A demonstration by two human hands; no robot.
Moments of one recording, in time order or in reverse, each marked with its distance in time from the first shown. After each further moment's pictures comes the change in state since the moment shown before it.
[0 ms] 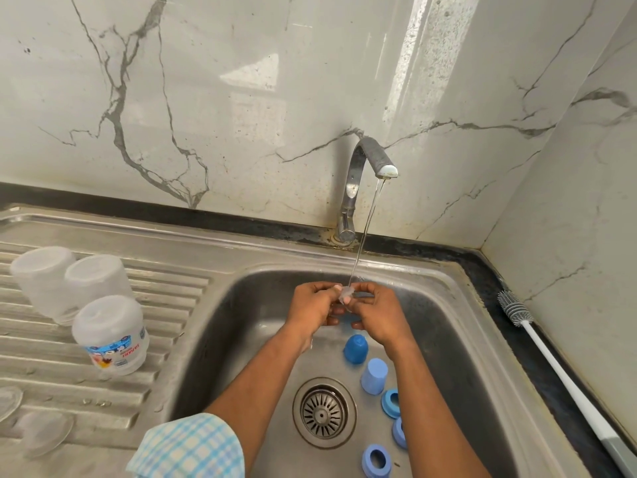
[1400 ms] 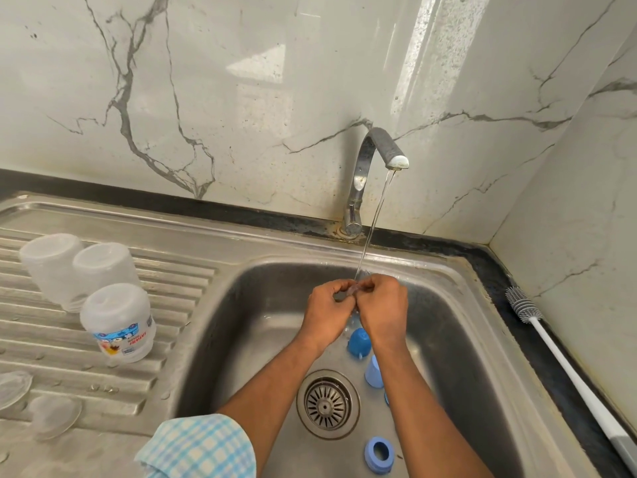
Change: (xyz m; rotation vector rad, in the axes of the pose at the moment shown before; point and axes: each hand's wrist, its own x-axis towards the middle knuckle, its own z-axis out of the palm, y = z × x) left_hand 0.000 -0.028 0.010 0.128 -0.039 0.324; right_hand 0.004 -0.001 0.021 -0.374 0.384 -0.106
